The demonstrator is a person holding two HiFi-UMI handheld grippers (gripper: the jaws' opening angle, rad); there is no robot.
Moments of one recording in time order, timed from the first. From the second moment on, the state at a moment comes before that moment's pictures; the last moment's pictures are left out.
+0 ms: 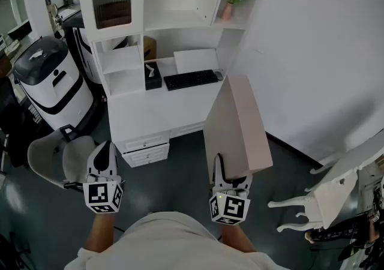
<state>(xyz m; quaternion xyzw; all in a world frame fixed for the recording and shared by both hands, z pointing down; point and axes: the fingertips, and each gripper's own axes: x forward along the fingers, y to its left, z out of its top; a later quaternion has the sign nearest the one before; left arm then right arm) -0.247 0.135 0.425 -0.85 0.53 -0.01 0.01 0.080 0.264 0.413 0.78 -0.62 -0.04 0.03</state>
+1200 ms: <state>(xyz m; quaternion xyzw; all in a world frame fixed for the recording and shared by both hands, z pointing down) -0.188 0.139 0.420 -0.84 0.54 -0.02 0.03 0.122 0.240 0.407 0.75 -0.66 -0.05 0.01</state>
